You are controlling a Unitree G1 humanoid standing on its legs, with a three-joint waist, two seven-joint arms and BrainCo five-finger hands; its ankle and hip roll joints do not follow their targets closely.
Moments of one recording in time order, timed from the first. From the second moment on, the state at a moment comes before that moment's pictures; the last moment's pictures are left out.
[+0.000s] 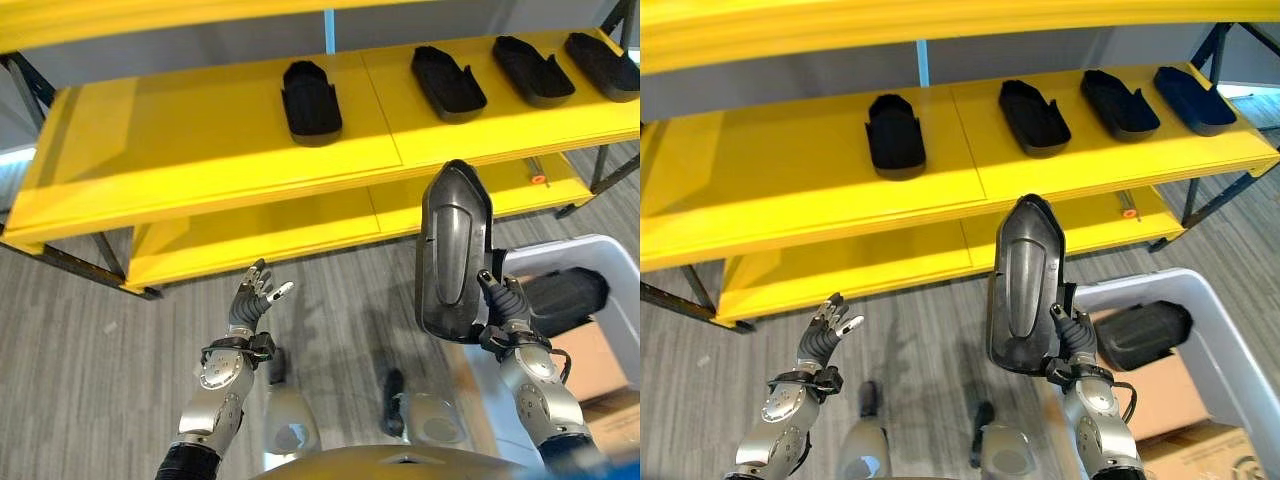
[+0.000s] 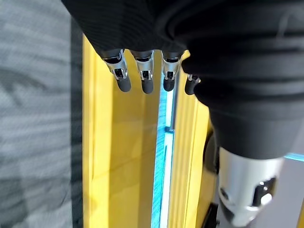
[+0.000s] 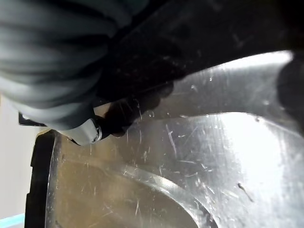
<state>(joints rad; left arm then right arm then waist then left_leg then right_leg) 0.16 0.30 -0.10 0.10 -0.48 -0.05 0.13 0.12 -0.29 0.06 0.15 0.51 -0.04 -0.17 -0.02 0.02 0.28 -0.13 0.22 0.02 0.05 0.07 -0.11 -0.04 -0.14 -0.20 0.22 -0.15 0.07</state>
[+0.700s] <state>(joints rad) 0.15 0.38 -0.10 0.08 -0.48 -0.05 0.14 0.05 -0.24 0.11 0.14 0.50 -0.03 -0.16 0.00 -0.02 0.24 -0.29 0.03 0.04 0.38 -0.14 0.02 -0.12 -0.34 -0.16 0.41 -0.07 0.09</state>
